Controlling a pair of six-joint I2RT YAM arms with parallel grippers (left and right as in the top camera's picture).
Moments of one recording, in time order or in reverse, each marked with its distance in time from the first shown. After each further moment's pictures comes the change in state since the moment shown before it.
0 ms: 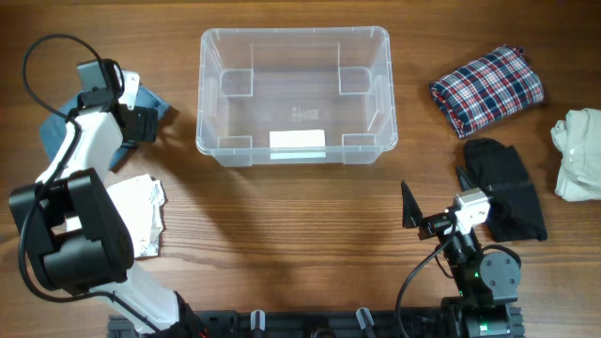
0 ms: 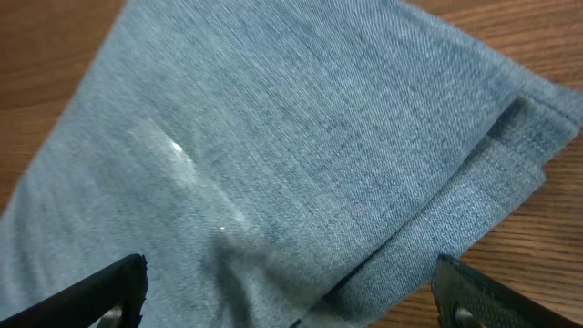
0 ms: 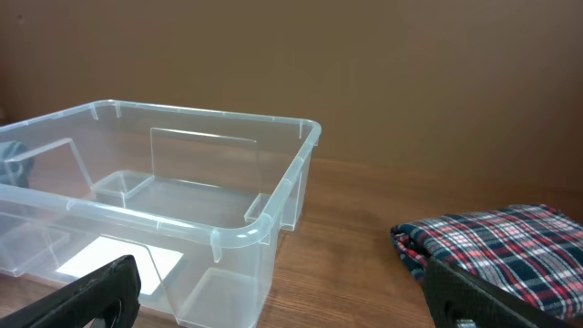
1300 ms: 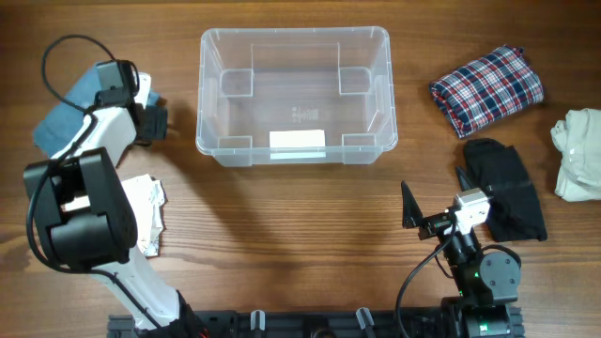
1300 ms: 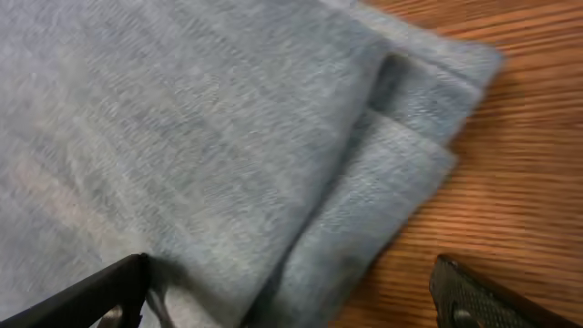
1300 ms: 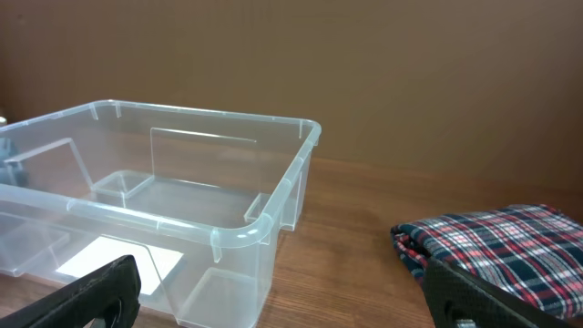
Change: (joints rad) left arm -0.043 0.115 0.016 0.087 -0.034 -0.030; right arm 0.000 0.000 0.000 0.000 0.000 0.000
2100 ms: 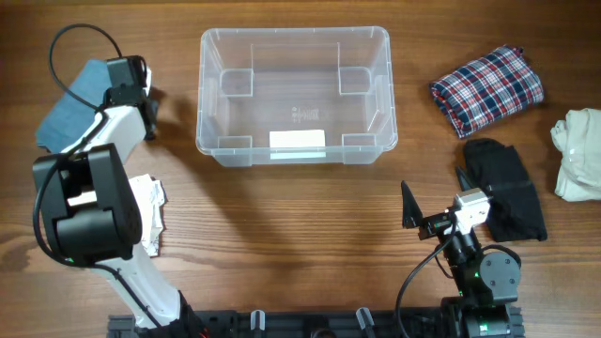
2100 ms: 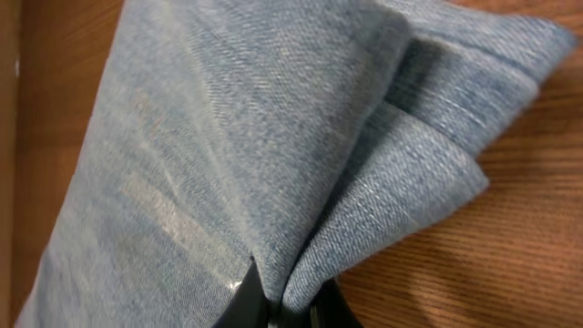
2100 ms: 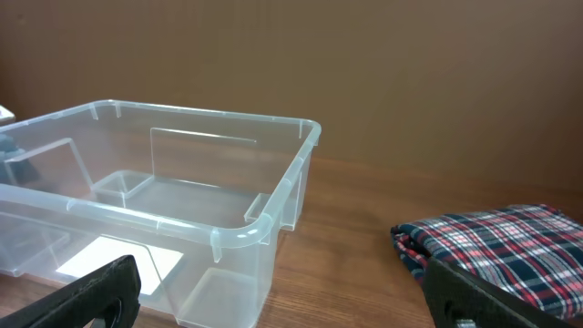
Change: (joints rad) left arm -0.042 0.020 0.000 0.127 -0.201 -0.004; right arm 0.000 0.000 0.000 0.000 0.000 0.000
